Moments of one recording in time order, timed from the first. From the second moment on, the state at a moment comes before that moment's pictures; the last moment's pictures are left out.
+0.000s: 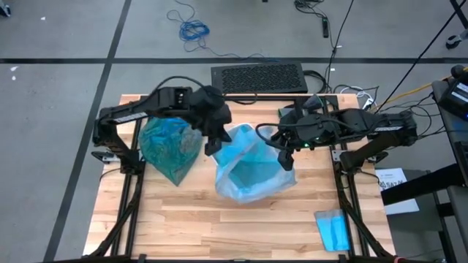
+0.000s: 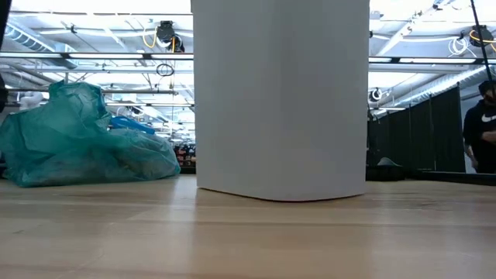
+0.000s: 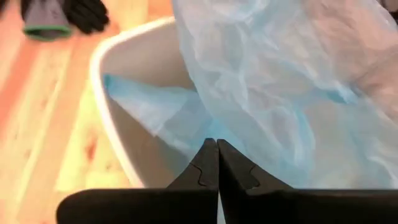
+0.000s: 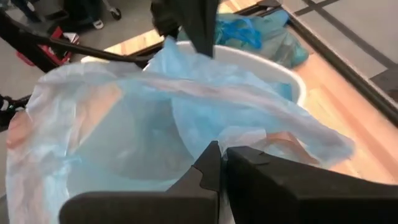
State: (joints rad) left arm 0.14 1.64 1.91 -1.12 0.29 -0.12; right arm 0.18 1.34 1.65 -0.96 0.28 0.49
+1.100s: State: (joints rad) left arm -0.22 1.55 1.91 -0.76 0.00 -0.13; right arm -0.03 1.43 1.65 -0.87 -0.02 0.23
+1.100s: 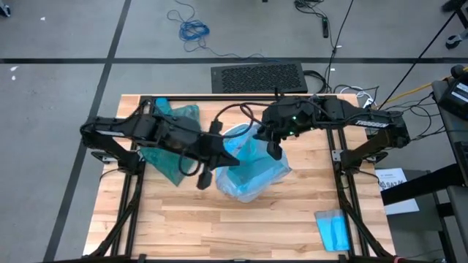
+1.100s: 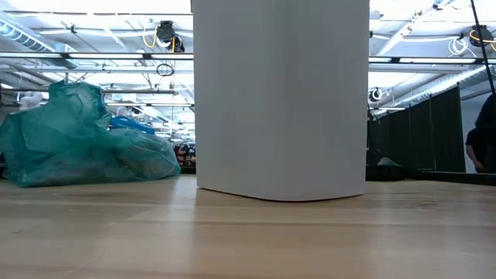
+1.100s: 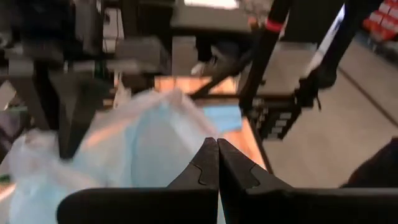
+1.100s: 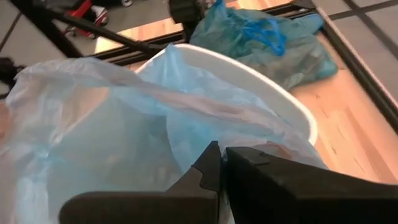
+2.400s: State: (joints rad) left arm -0.26 1.63 1.91 -1.19 -0.66 -0.65; right arm -0.18 1.37 1.65 -0.97 -0.22 0.01
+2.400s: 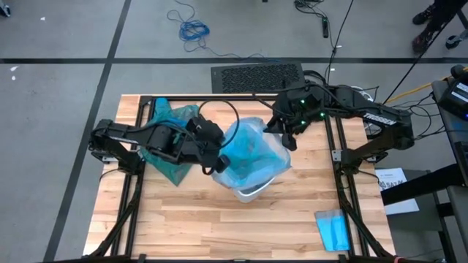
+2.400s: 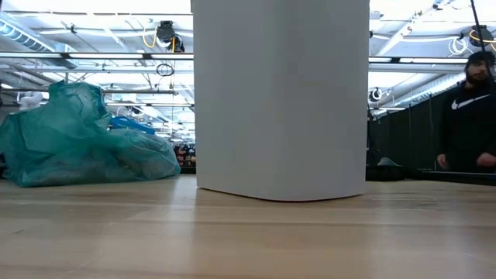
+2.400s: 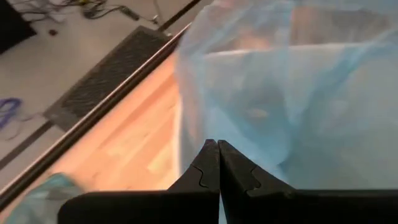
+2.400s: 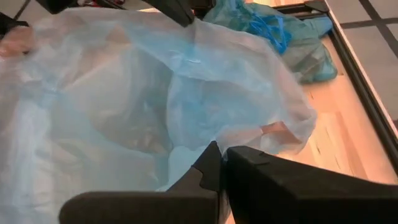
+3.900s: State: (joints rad) left arm -0.24 1.48 1.90 -1.29 -0.43 -0.89; right arm -0.30 1.46 1.65 -0.99 -0.34 -0.07
